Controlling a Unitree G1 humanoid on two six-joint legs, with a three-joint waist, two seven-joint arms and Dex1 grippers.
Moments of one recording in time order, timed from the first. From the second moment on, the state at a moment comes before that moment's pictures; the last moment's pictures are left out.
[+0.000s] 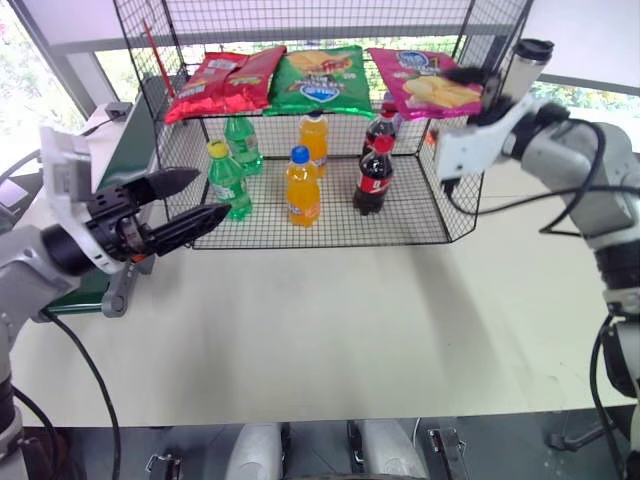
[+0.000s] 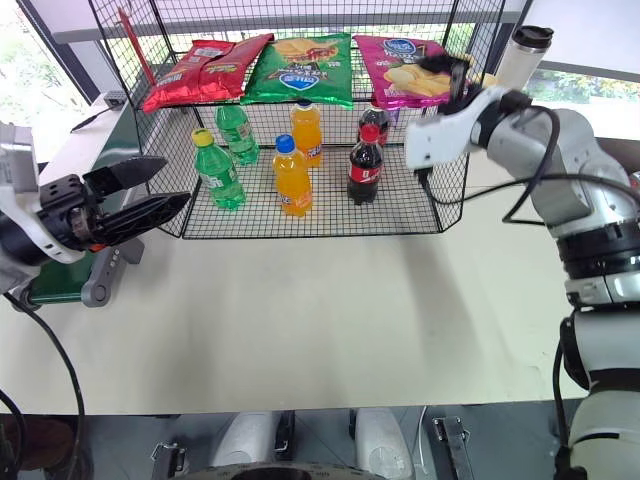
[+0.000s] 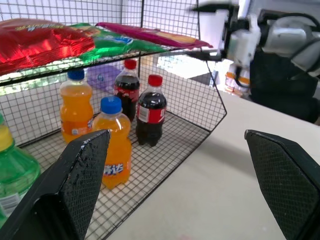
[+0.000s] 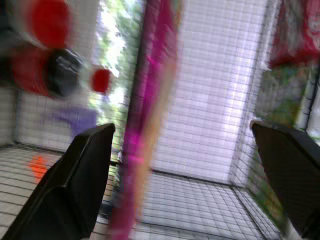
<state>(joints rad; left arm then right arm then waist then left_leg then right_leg) -0.27 0.86 0.50 -0.46 -1.14 0.84 -0.67 -0.91 -0.92 0.25 0.30 -0.53 -0.41 0.56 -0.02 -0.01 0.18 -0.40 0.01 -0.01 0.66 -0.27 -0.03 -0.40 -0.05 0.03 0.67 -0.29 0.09</state>
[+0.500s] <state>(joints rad) -0.14 0.84 0.44 -0.50 -1.01 0.81 -0.61 -0.54 -0.85 -0.16 -0.17 0.36 0.20 0.78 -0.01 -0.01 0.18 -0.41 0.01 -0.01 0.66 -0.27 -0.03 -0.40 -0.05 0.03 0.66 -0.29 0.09</state>
